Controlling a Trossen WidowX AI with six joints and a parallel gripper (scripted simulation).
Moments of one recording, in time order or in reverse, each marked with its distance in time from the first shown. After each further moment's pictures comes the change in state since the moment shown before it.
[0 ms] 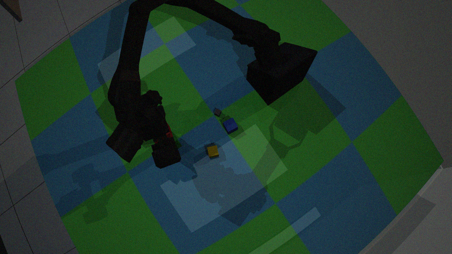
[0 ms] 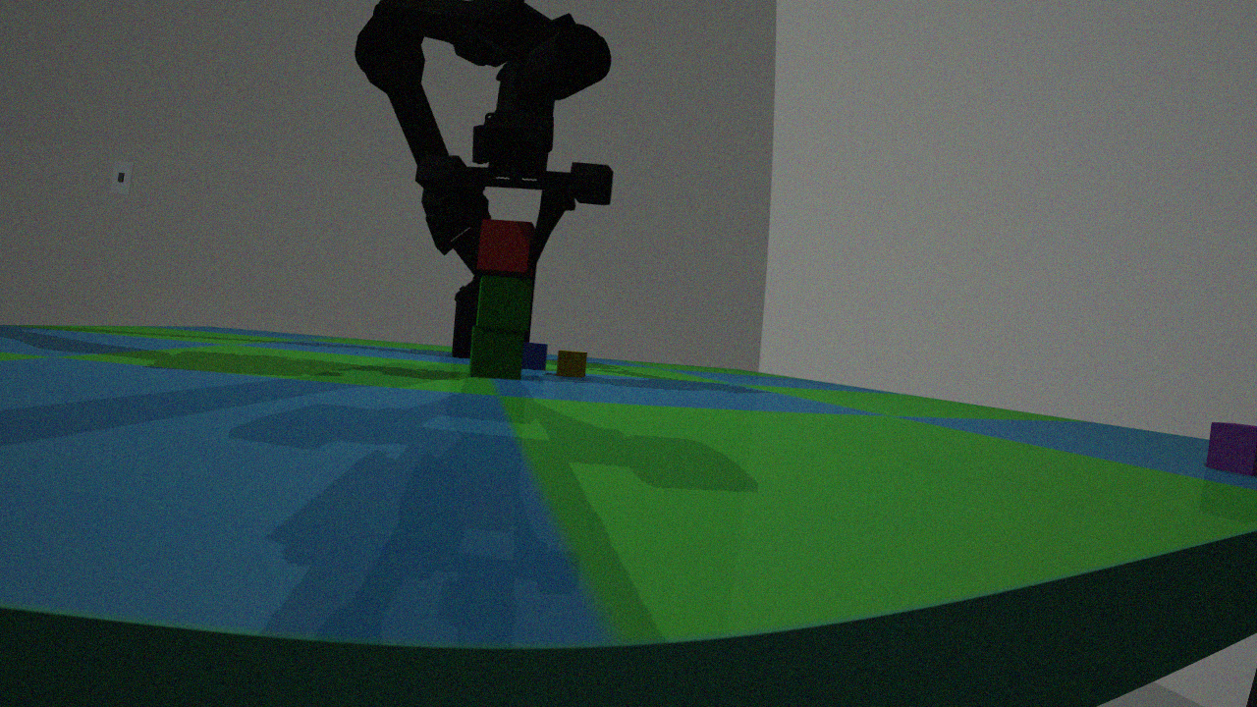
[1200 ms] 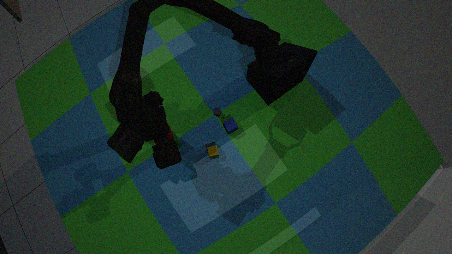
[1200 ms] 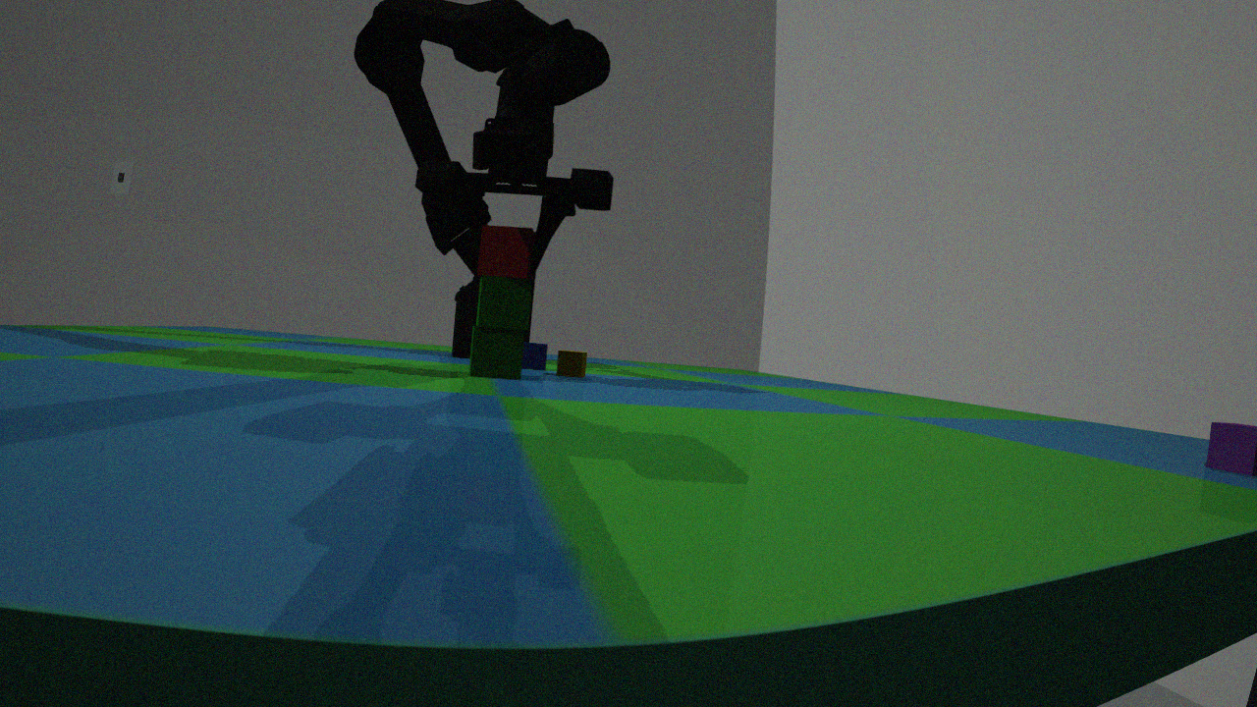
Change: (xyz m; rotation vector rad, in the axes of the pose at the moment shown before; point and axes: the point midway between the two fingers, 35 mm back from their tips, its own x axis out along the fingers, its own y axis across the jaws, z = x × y) arm 0.006 0.001 0.000 -0.003 -0.002 0.000
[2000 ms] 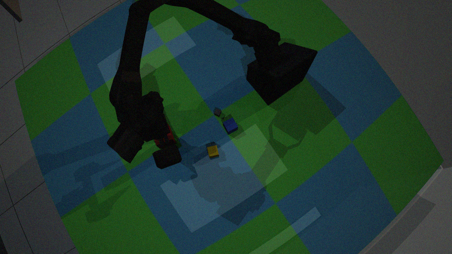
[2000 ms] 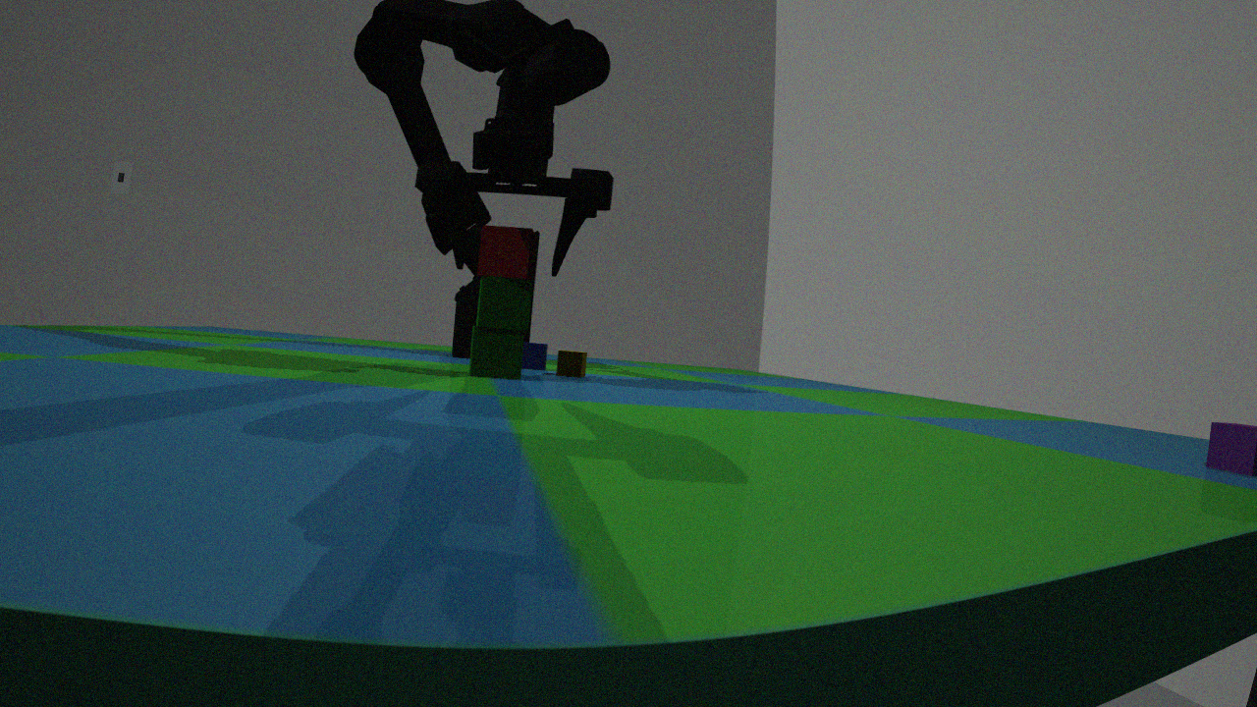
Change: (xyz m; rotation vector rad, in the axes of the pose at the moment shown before) arm 0.000 0.000 0.000 0.000 0.000 0.000
